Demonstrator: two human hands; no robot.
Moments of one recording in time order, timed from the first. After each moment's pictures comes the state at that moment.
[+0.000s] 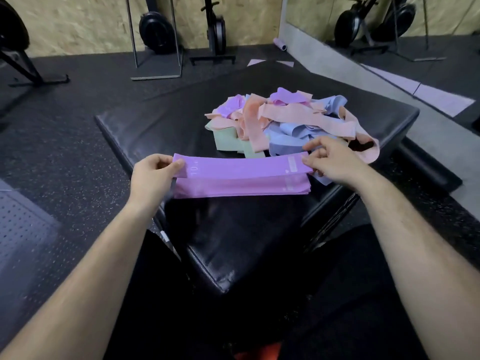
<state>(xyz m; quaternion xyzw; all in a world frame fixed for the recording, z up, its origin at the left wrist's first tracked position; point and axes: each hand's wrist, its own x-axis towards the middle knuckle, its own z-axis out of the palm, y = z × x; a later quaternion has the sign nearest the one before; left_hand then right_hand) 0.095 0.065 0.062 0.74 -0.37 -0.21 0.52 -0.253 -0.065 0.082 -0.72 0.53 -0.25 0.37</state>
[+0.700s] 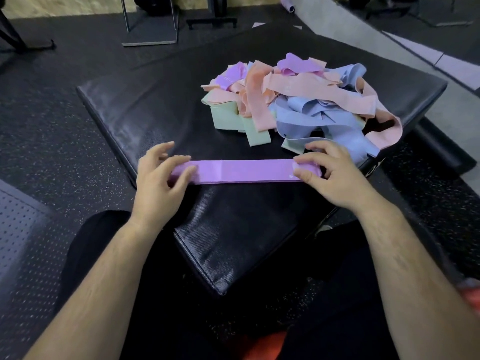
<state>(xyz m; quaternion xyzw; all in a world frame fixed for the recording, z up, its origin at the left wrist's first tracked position) 0.087 0.080 -0.002 0.70 -0.60 0.01 0.40 -0.256 -0.046 0.011 -0.83 0.44 -0.27 0.21</state>
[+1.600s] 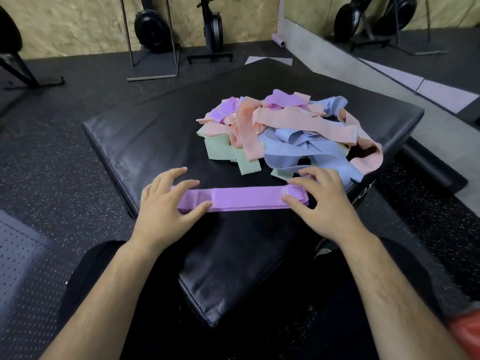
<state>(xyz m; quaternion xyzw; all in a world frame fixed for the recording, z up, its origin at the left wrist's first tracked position) 0.074 0.070 0.022 0.70 -0.66 0.03 0.26 -0.254 -0.030 0.016 -0.82 0.46 -0.31 0.12</state>
